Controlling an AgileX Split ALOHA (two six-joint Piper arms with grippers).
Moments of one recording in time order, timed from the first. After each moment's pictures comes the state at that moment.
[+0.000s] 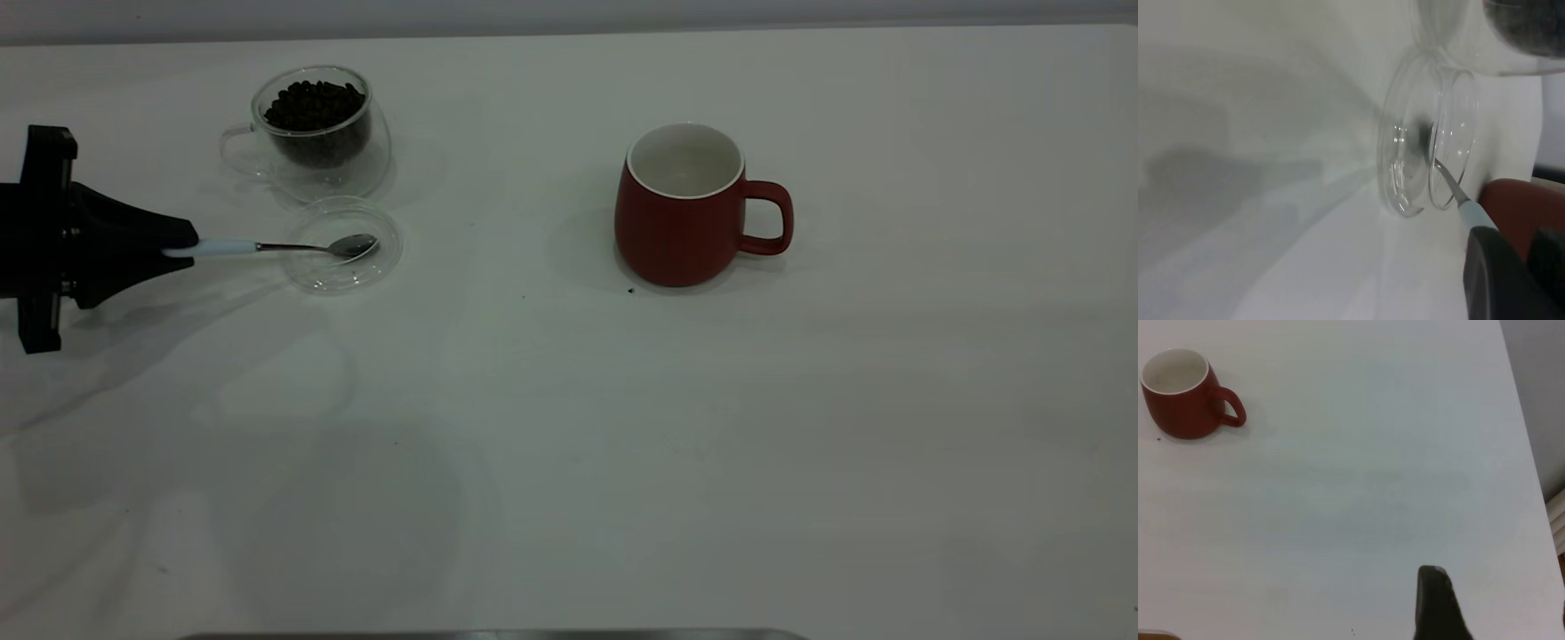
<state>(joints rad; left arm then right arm) 0.40 2.43 -0.88 -1.79 0.89 1.48 -0.01 -0.02 -0.47 0.01 1.13 -0.06</state>
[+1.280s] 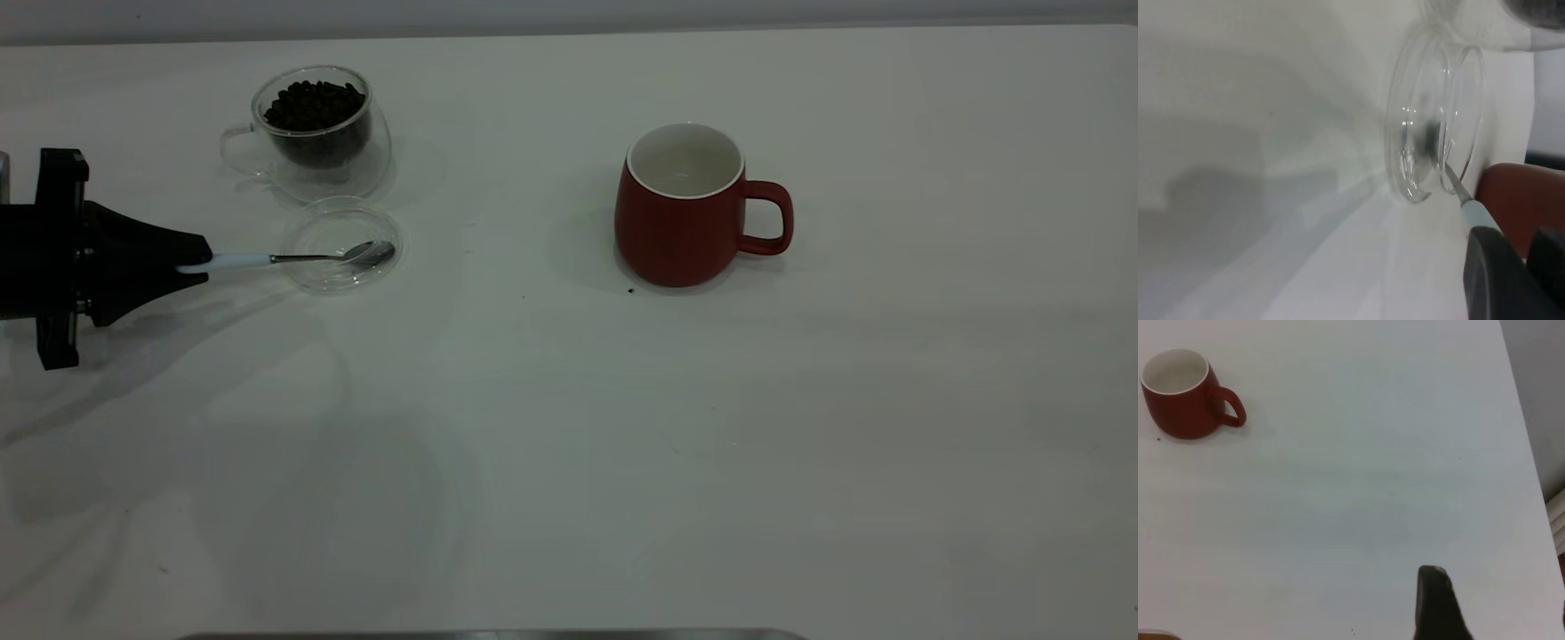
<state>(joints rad) 0.40 2.48 -0.88 -1.79 0.93 1.54 -0.01 -0.02 -0.47 0.01 1.13 -0.06</state>
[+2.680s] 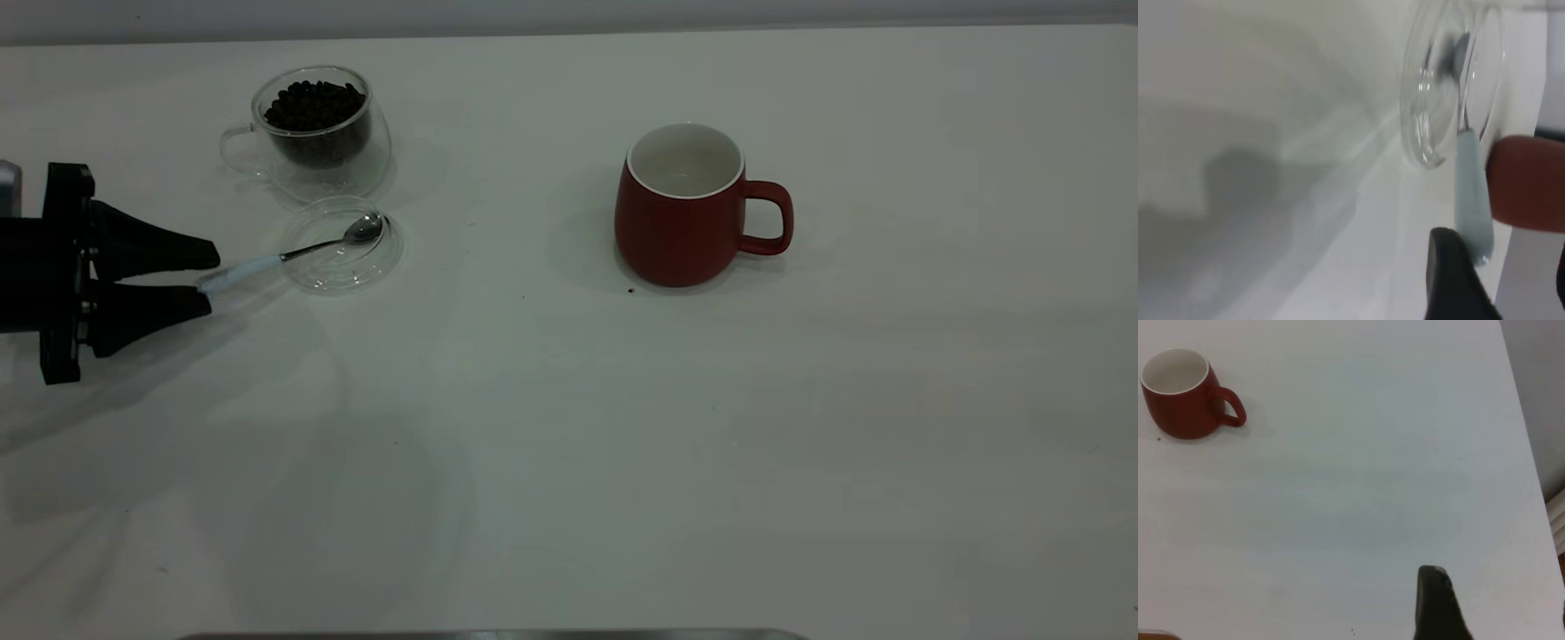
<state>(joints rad) 0.40 2.48 -0.88 -1.72 0.92 1.51 -0.01 -0.02 -0.47 0.01 1.13 -0.06</state>
